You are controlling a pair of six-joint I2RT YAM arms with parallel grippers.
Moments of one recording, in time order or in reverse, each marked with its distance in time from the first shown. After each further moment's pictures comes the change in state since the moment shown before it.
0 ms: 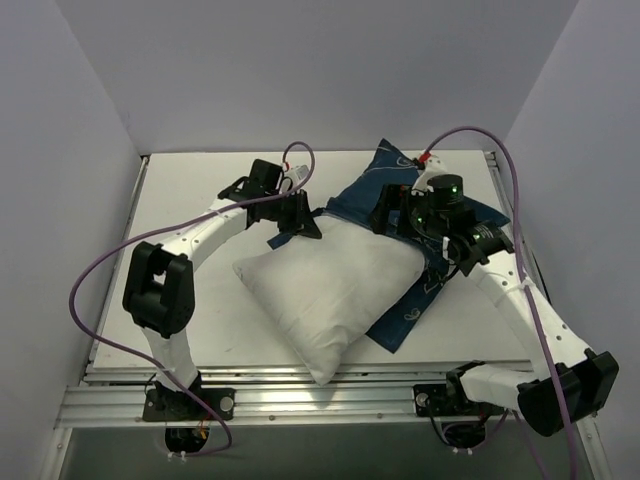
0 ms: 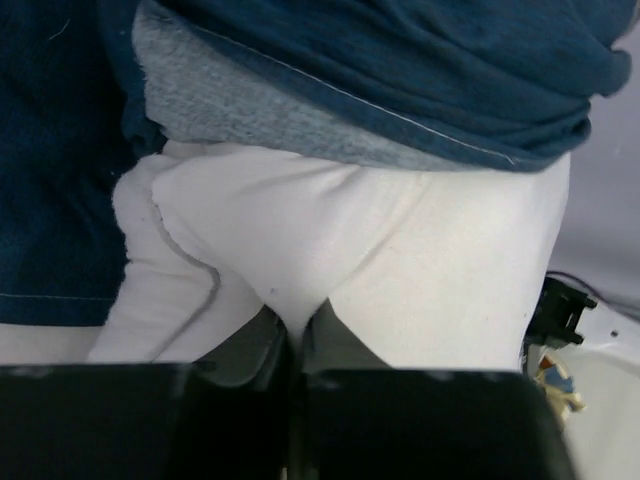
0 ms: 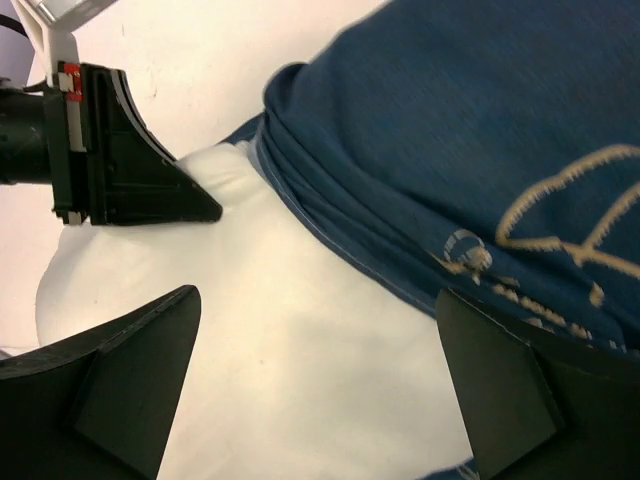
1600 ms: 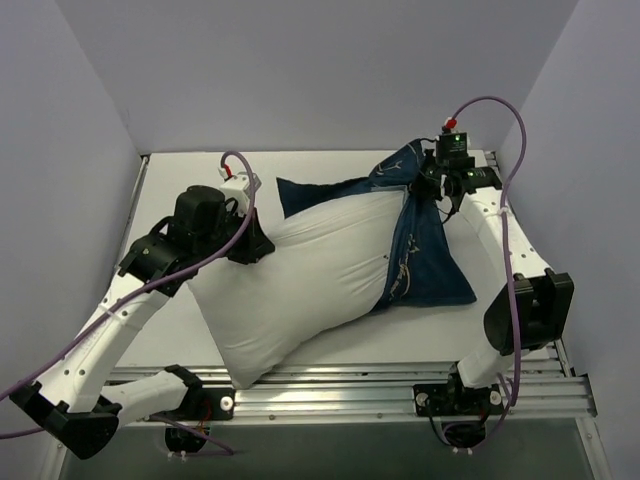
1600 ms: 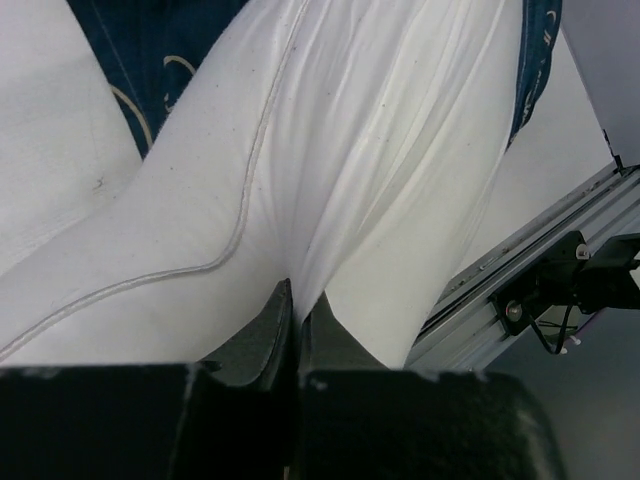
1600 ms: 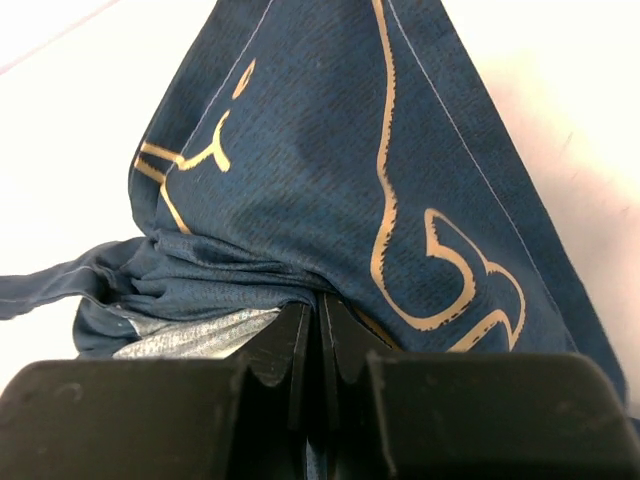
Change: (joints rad) left arm -0.111 -0.712 -0.126 -0.329 -0.433 0.133; right arm -0.225 0.441 0.354 -0.070 0.129 0.140
